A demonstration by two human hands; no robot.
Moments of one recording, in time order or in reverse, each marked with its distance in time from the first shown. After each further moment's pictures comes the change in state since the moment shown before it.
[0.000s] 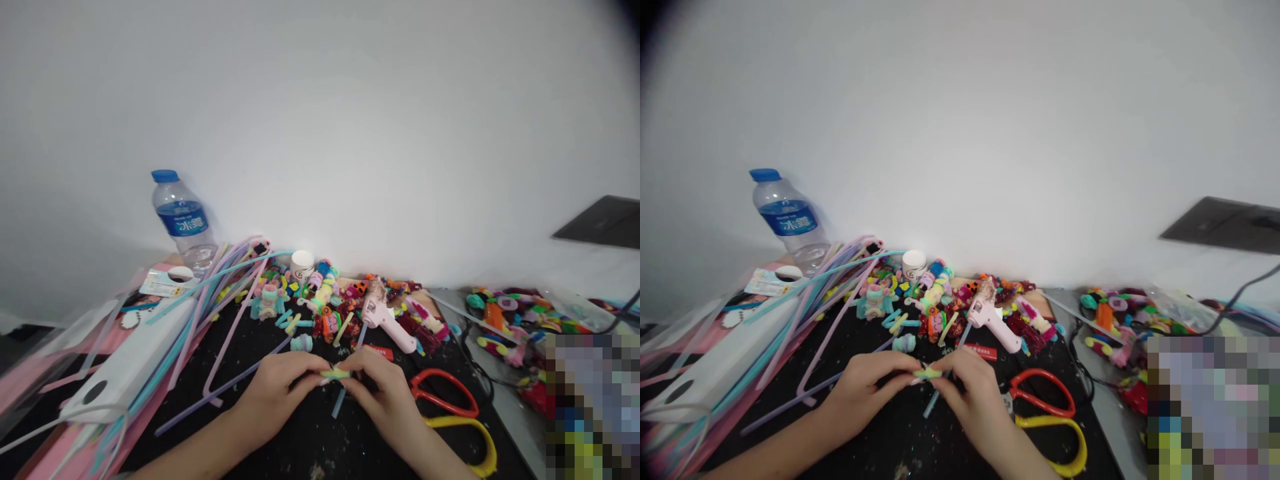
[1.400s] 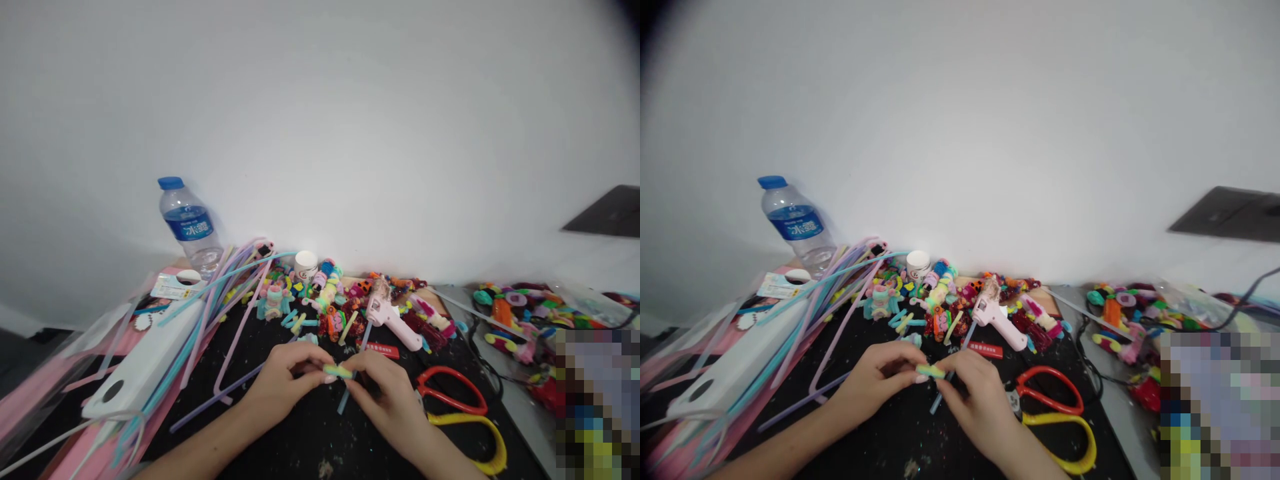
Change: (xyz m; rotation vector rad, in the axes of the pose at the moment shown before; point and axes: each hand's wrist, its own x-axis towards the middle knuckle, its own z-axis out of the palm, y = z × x) left_hand 0.005 0.000 -0.001 -0.346 -0.038 -0.220; right_hand -0.003 -0.002 0.003 -0.035 -0.007 -0.037
